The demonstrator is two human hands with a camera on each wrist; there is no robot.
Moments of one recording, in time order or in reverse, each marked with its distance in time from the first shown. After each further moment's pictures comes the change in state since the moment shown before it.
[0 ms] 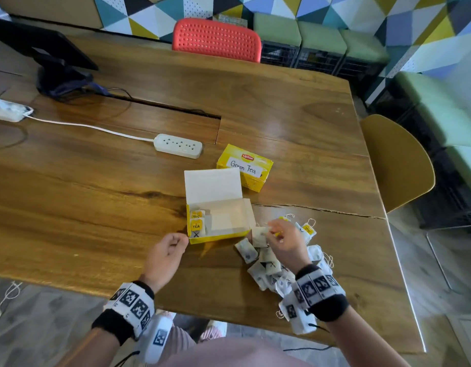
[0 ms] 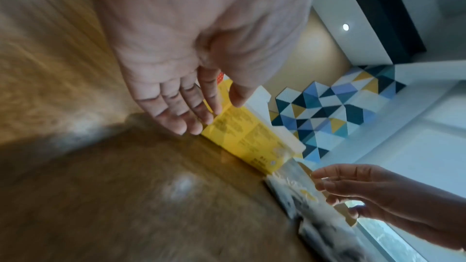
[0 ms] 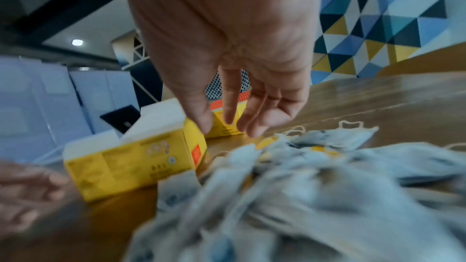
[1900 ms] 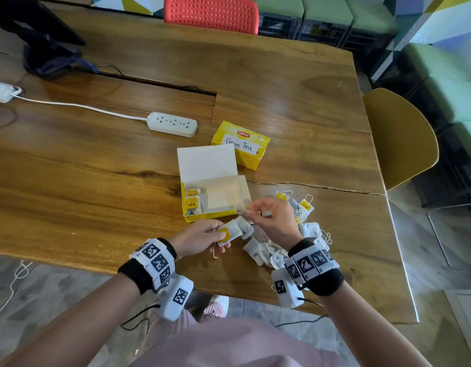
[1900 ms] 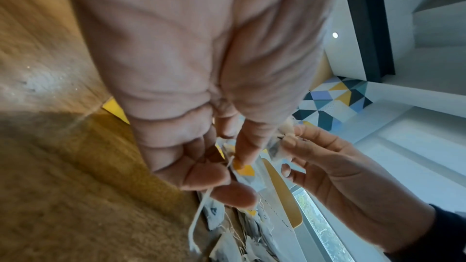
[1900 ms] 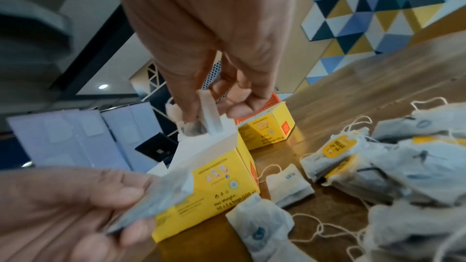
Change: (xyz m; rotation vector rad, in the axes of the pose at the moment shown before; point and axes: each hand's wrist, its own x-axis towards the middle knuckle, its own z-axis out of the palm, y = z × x) left_hand 0.001 0.049 0.044 0.003 -0.666 -0.041; right_hand -0.013 -0.023 -0.001 0.344 -0.073 -0.115
